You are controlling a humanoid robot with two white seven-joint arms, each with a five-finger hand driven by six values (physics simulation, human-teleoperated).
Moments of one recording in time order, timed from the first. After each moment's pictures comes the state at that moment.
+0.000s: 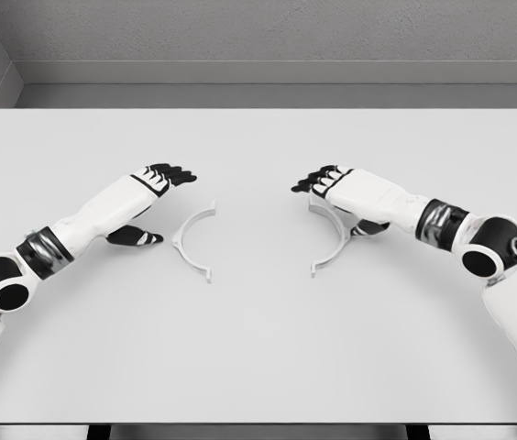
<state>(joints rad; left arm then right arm) -0.39 0.60 -0.57 -1.27 -0.51 -0.61 0.06 -0.40 -0.41 0.32 -1.42 0.77 -0.56 0.48</state>
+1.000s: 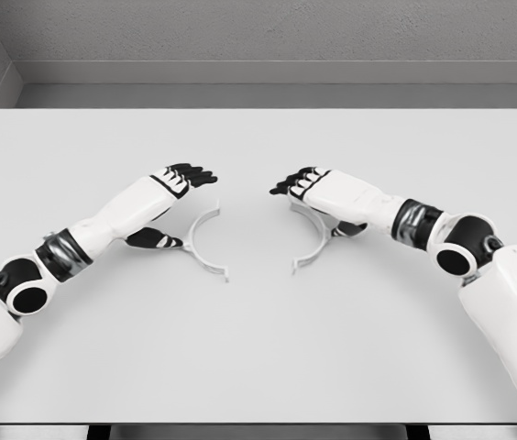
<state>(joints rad) -0.37 0.55 -0.57 -1.32 -0.52 -0.61 0.06 -0.42 -0.36 0.37 -1.42 0.79 -0.53 0.48</state>
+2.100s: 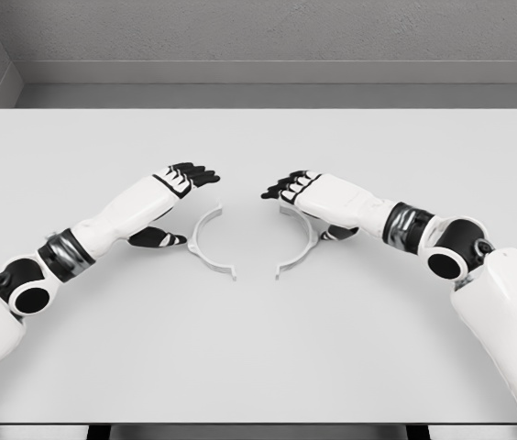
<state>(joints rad) -0.37 0.55 -0.56 -1.33 -0.52 -0.61 0.06 -0.42 -0.35 0.40 -1.45 0.79 -0.50 0.49</state>
